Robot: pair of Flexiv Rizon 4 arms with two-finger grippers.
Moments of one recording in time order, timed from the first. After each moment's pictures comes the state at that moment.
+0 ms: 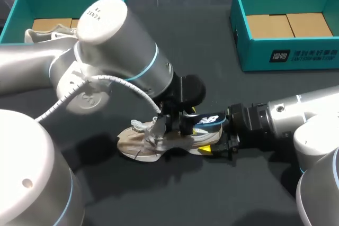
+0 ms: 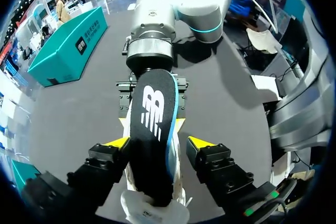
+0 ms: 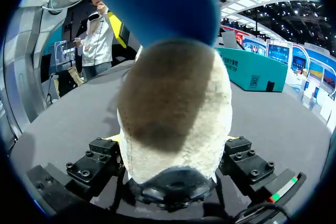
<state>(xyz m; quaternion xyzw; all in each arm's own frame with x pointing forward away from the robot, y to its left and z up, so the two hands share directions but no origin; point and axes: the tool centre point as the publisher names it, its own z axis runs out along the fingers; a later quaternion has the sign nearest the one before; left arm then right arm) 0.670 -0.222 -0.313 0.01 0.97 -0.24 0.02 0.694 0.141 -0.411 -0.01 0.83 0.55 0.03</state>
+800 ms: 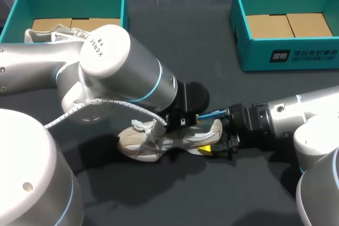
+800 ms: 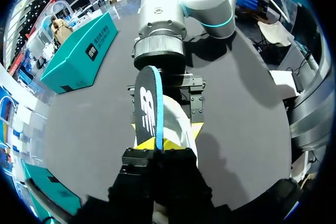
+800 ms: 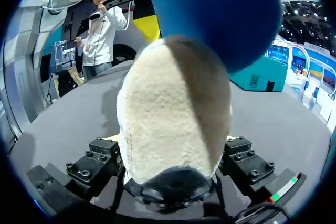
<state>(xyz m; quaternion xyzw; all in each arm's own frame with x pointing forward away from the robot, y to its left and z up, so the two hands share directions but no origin) 0.689 -0.235 -0.323 0.01 0.96 -0.25 0.10 0.694 0.141 -0.411 -0.01 0.83 0.55 0.03</state>
